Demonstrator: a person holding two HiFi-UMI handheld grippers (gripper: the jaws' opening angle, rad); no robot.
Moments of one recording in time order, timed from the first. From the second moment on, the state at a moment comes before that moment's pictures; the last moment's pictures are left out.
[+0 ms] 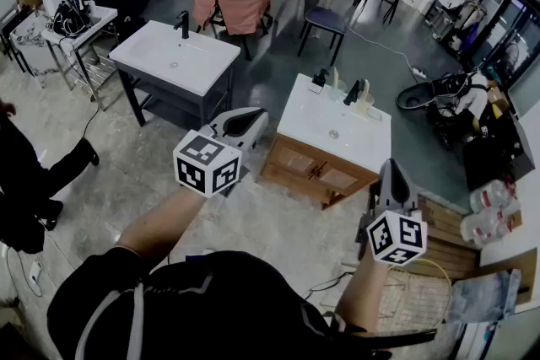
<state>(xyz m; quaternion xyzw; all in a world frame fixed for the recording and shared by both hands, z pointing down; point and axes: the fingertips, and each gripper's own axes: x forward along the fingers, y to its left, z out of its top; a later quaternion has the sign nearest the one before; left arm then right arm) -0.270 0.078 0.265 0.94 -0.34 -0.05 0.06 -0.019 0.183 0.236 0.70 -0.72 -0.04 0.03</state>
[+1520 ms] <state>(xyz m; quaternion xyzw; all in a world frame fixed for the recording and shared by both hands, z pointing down) -0.216 0.095 0.266 0.93 -0.36 -0.04 0.04 0.032 0.198 0.240 0.70 -0.72 -0.05 0.03</state>
